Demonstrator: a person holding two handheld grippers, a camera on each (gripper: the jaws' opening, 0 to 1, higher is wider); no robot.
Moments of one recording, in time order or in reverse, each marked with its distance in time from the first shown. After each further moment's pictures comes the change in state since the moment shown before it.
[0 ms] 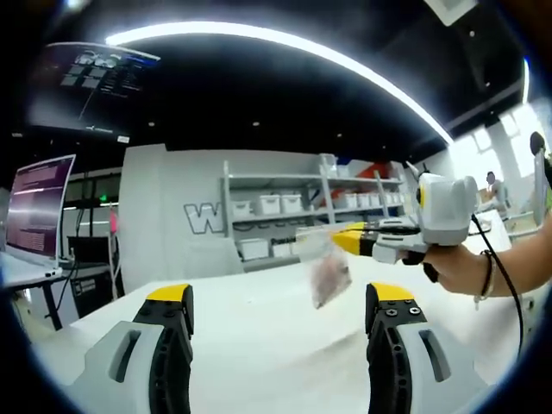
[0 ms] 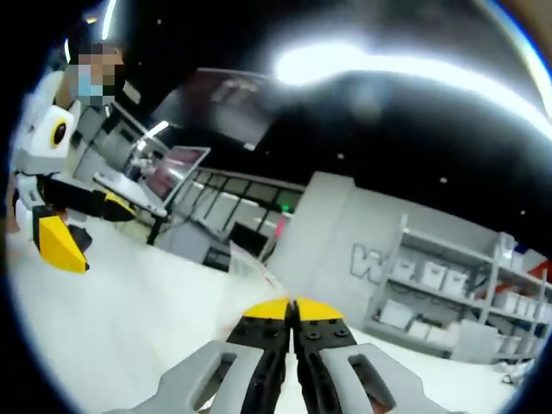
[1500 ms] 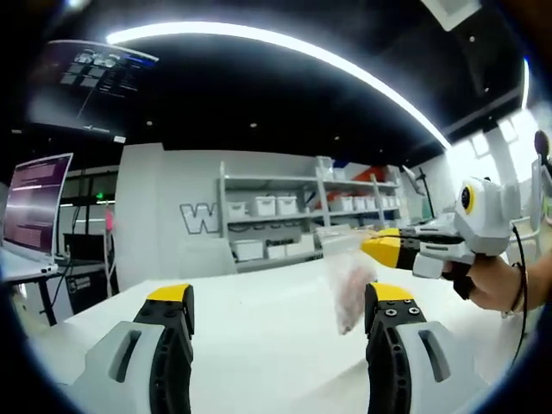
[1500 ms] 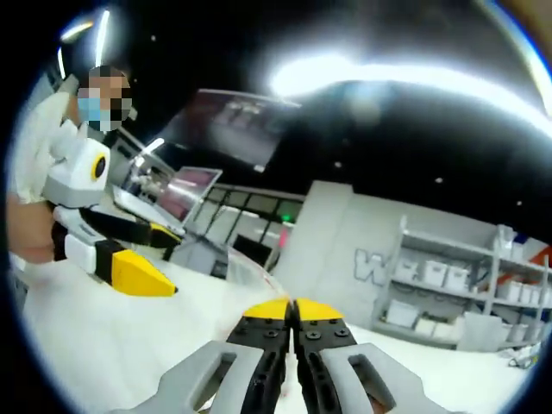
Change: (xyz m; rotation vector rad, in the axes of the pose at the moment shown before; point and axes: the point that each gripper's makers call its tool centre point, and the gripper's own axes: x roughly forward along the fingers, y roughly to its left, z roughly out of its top) left arm -0.003 -0.013 0.003 -0.021 -0.007 -0.025; right arm -0.067 0.036 0.023 0.058 -0.048 -0.002
